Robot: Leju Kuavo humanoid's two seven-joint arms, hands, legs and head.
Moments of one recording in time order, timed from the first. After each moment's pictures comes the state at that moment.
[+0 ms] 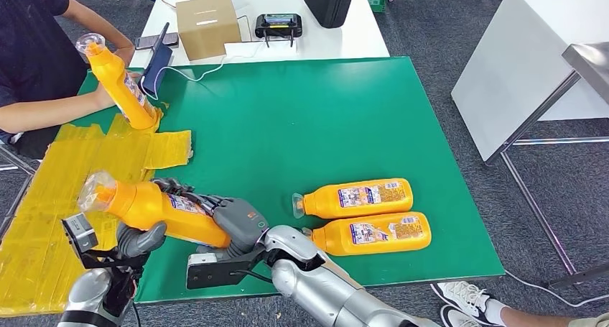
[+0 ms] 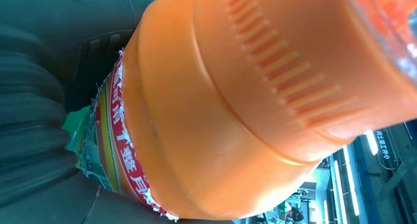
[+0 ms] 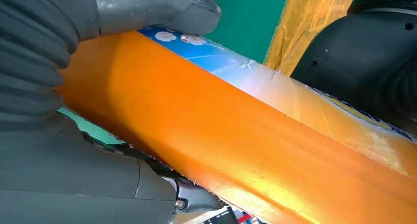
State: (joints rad) left arm -0.09 0.09 -0.09 -1.43 0.12 -0.49 -0.44; right arm -0.51 0.33 0.89 -0.77 0.66 -0.14 -0.26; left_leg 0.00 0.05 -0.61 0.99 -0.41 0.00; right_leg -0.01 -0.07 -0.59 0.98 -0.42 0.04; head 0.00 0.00
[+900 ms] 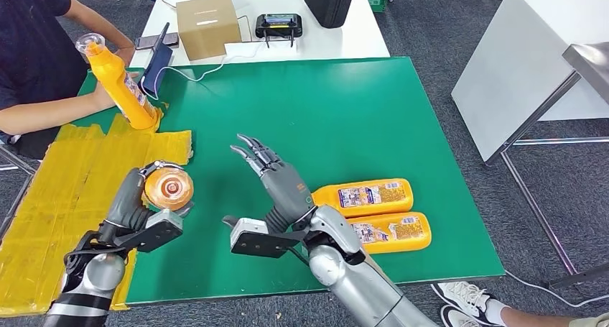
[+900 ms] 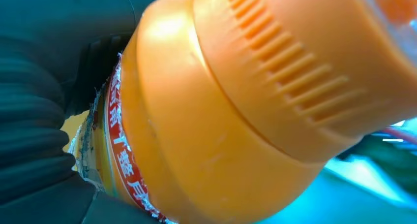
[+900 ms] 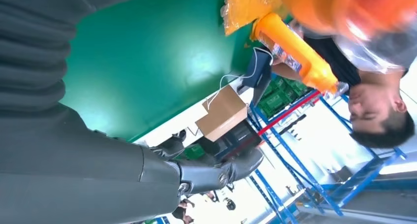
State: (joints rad) left arm -0.16 0.14 -0.08 -1.47 -0.91 0.19 -0.38; right arm -0.38 0.15 0.67 -1.26 0.65 -0.20 -0.23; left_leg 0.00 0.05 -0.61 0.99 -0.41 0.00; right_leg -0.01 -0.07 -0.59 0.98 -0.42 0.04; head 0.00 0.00
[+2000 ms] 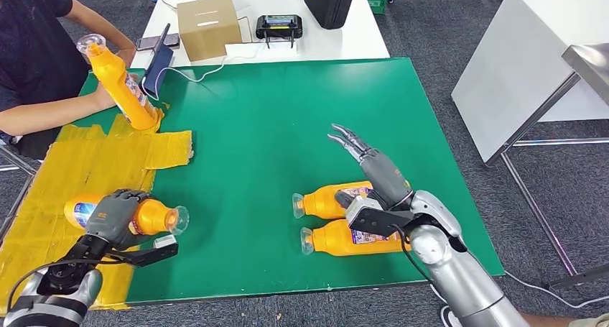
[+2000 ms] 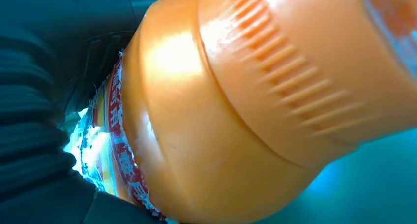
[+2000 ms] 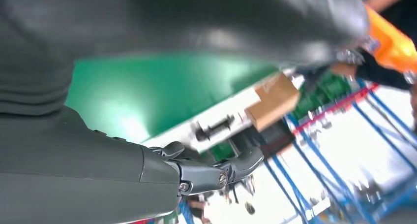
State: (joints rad) left arm -0.21 0.32 -0.11 -1.14 -1.49 0.28 -0.17; right arm -0.33 -0.25 0.46 -1.48 0.46 0.07 -0.31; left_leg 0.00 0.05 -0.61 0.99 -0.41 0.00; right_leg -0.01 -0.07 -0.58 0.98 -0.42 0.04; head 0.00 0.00
